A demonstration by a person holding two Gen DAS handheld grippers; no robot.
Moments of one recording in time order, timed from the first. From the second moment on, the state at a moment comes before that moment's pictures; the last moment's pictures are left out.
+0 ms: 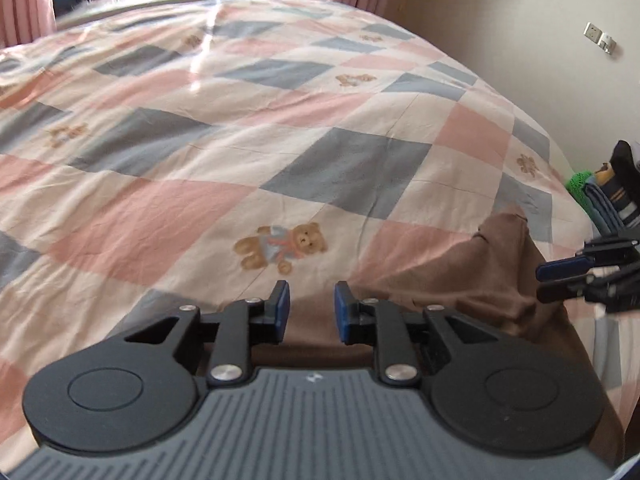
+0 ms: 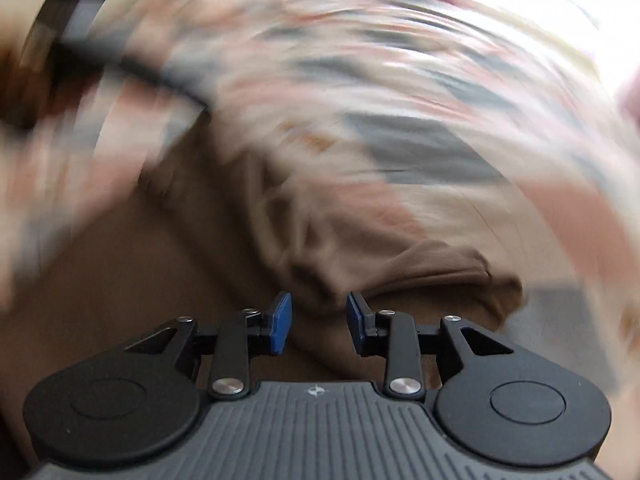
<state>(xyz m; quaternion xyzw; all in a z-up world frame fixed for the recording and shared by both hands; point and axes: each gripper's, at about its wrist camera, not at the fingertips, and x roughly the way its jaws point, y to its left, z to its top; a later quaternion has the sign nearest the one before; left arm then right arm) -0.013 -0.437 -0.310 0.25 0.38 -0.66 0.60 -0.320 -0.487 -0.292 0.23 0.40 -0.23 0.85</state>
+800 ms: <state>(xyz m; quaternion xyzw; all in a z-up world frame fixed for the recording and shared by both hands) -0.106 -0.371 -0.334 0.42 0.23 -0.73 0.49 -0.287 -0.479 -0.353 0.25 0.46 -0.28 0.81</state>
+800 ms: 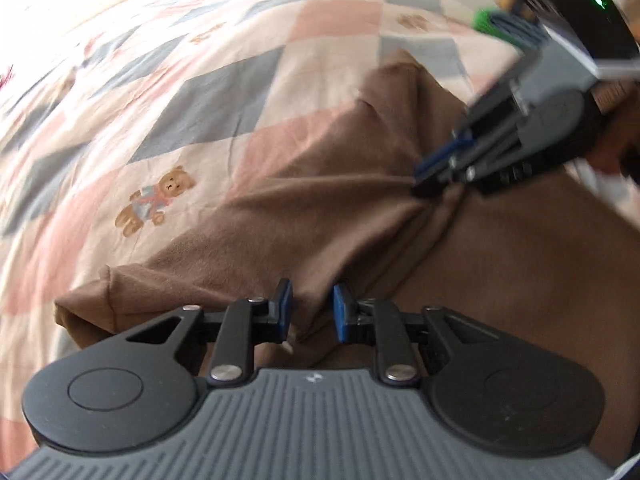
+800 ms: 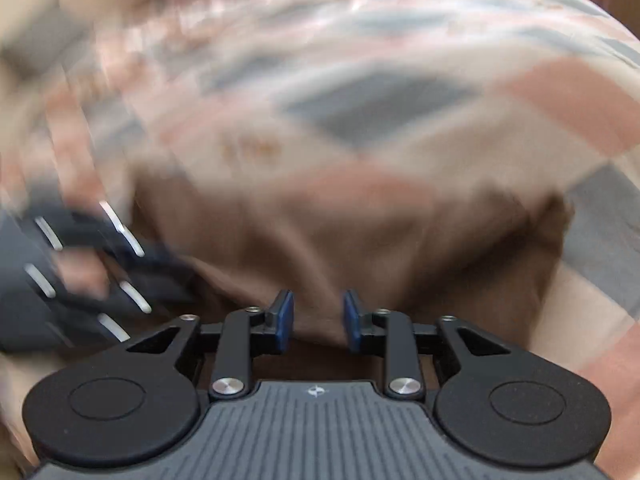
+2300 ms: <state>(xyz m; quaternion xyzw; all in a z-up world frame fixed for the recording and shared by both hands) -0.010 -0.373 -0.321 0.16 0.42 -0.61 0.65 -0.340 -0.537 -0.303 0.34 0.30 -0.40 0.80</state>
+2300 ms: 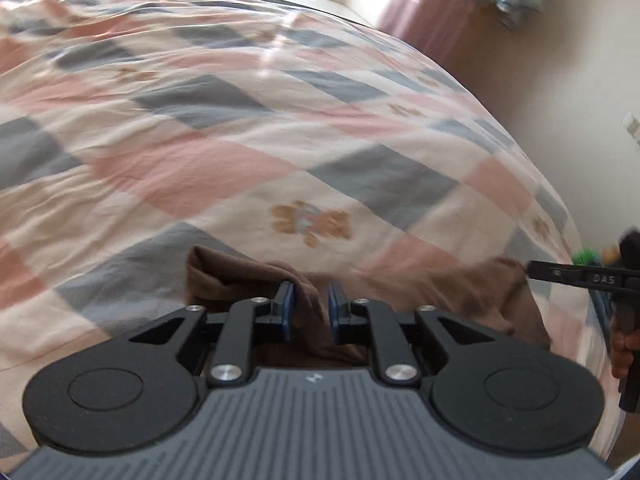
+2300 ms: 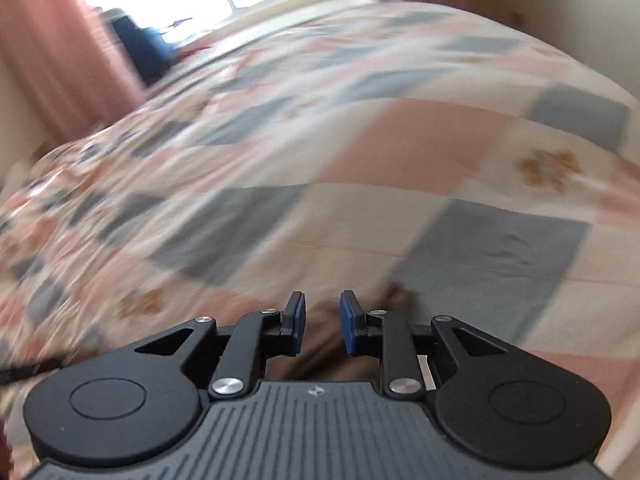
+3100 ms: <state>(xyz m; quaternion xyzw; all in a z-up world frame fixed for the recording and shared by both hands) 0.023 -0.380 -0.363 0.19 0.45 -0.56 0.67 -0.321 -0.488 -0.346 0.42 0.38 -0.35 0.74</state>
